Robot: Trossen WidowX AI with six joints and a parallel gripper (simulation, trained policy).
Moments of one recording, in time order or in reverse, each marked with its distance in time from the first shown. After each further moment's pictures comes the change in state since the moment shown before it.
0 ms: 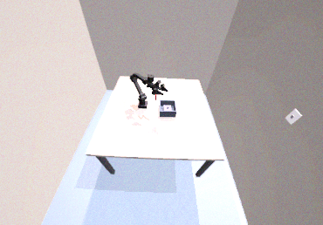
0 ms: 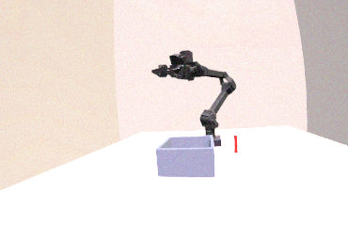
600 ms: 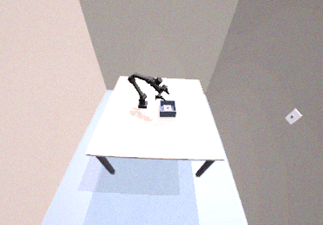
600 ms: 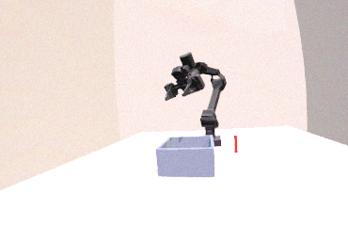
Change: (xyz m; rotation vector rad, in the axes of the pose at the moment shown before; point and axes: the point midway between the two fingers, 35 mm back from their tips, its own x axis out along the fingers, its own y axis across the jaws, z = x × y) arm 0.004 0.088 -0.080 0.314 0.499 0.151
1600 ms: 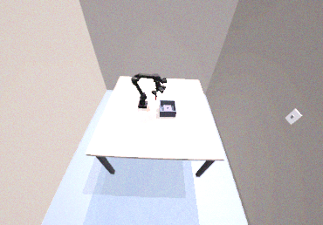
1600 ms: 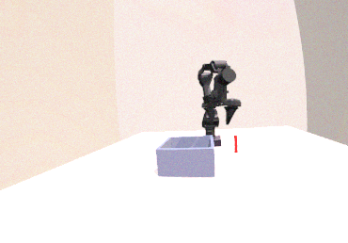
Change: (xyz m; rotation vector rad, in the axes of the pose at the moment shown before) arm -0.044 0.097 -0.173 0.253 0.772 -0.211
